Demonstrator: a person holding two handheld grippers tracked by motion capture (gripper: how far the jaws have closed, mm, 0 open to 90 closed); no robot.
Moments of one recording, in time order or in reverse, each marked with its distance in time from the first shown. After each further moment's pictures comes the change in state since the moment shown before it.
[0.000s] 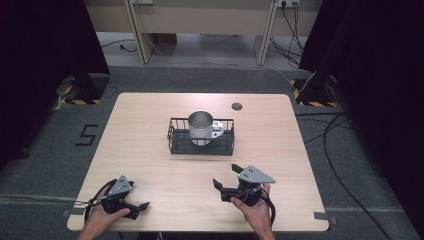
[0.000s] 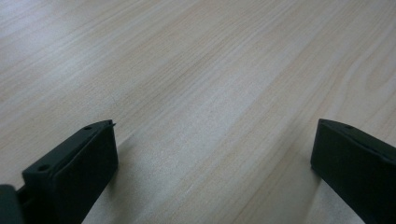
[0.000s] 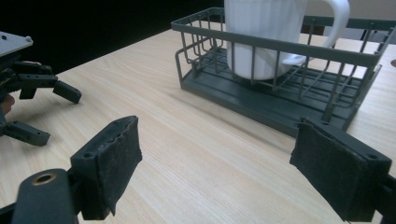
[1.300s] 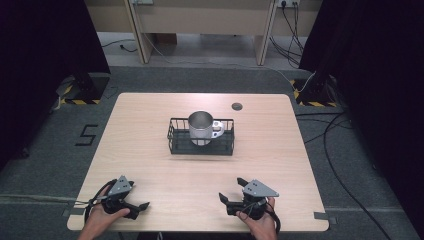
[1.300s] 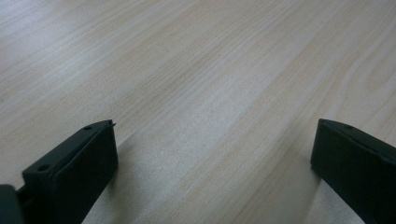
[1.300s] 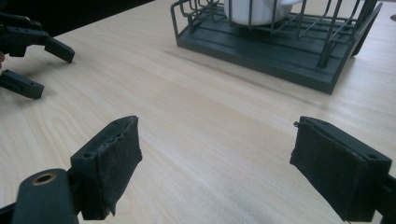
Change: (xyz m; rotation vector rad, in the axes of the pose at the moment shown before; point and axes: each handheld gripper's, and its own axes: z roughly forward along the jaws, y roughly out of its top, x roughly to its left) left arm 0.000 0.000 0.000 0.000 0.000 0.000; right arm 0.001 -0.041 -0.016 0.076 -0.018 0.001
